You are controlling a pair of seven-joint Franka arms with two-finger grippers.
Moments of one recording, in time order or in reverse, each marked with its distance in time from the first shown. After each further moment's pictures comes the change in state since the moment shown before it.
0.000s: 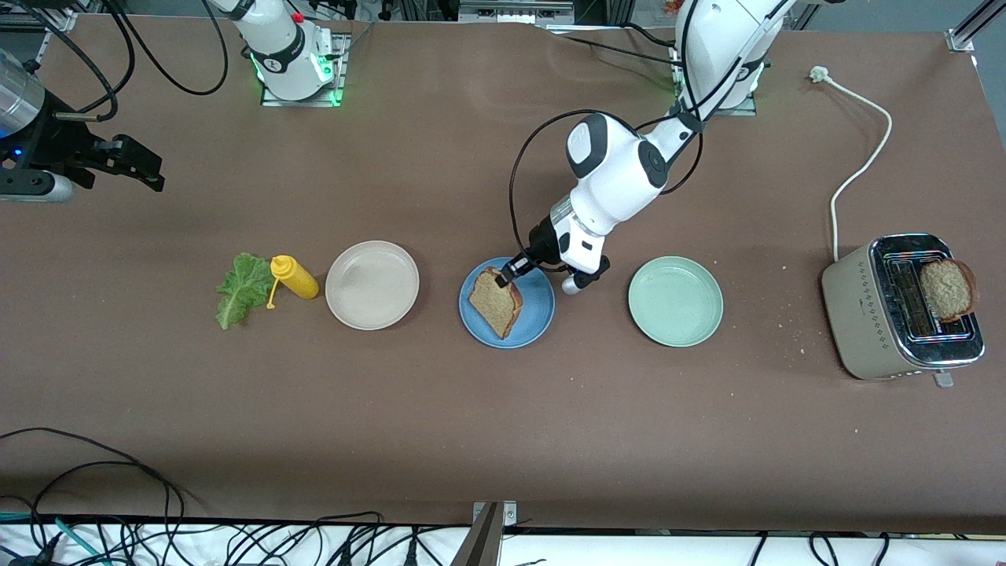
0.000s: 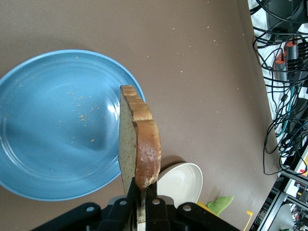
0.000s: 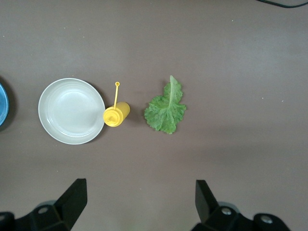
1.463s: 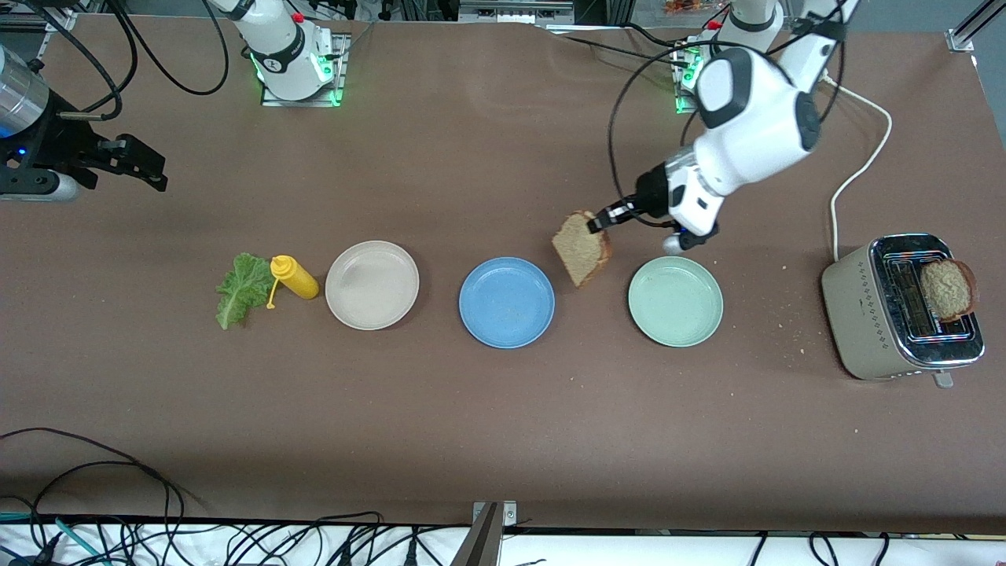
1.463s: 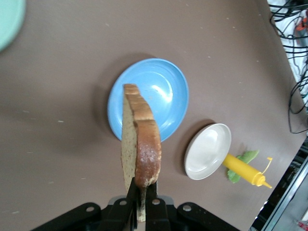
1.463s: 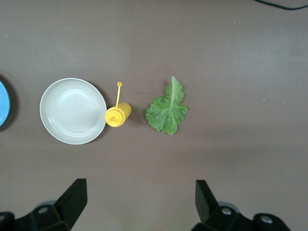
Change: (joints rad) left arm 0.600 -0.459 -0.339 -0.315 0.001 -0.485 0.149; right arm 0.001 -0.001 0.007 -0.001 0.000 0.003 0.000
